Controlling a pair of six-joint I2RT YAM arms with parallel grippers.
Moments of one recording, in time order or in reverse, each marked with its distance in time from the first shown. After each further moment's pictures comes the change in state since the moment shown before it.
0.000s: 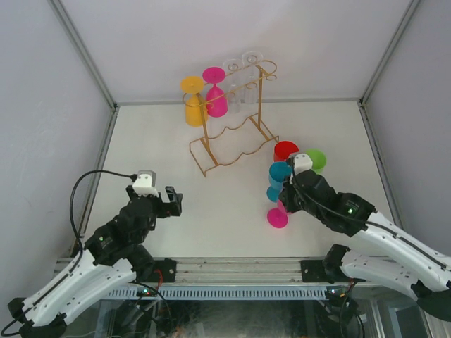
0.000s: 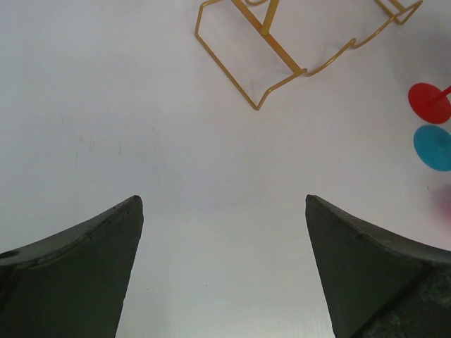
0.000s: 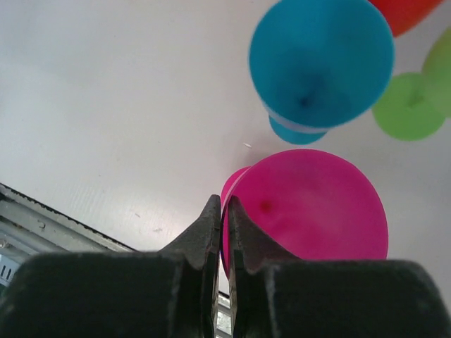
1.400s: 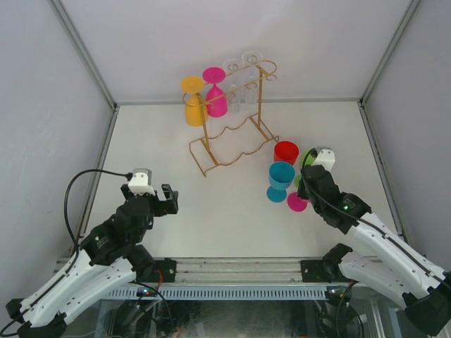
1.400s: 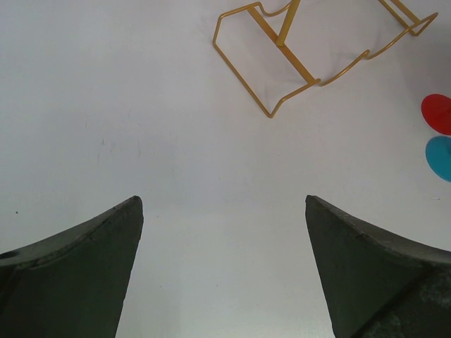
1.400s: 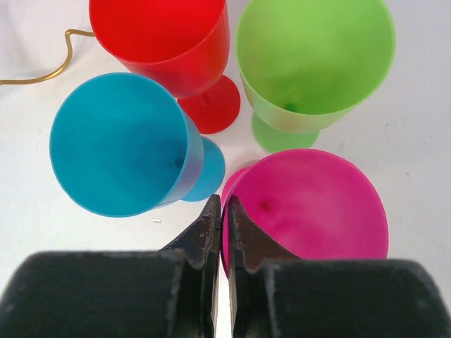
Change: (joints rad) left arm 0.001 -0.004 0.051 -0.048 -0.062 0.003; right arm -0.254 -0.010 -0.159 0.160 0.201 0.050
